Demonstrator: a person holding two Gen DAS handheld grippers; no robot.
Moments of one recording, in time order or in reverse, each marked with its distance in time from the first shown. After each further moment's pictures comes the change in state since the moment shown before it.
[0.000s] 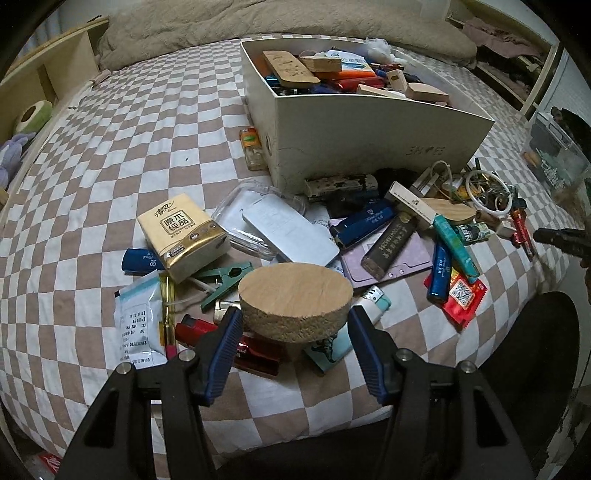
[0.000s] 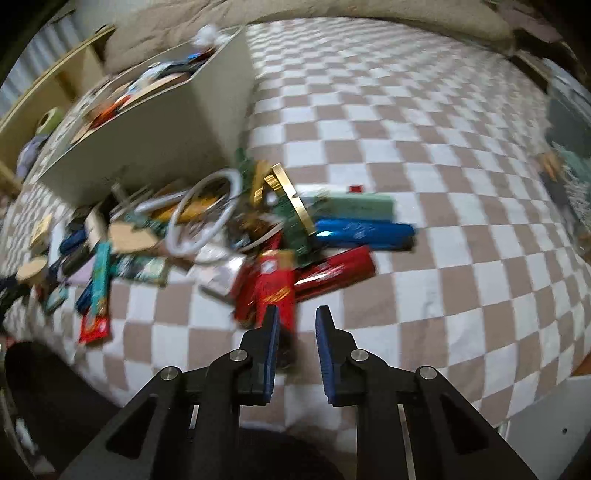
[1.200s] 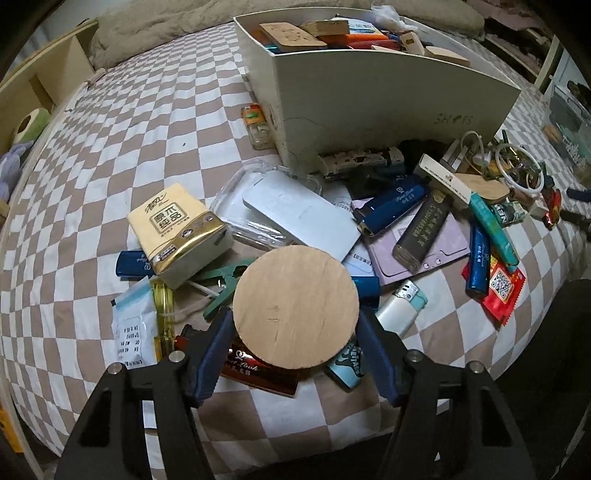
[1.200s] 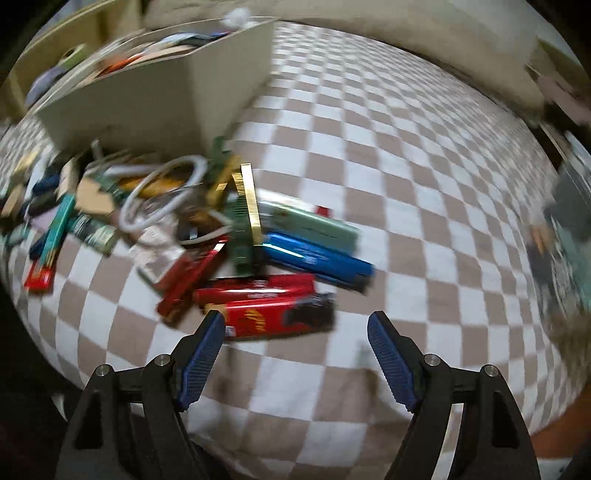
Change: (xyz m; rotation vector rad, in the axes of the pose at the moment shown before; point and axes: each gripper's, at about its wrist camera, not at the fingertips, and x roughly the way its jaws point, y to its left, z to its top) left arm 0.028 0.000 0.003 0.030 0.072 0.082; right arm 0.055 -0.008 0.055 -0.265 -0.039 -0.121
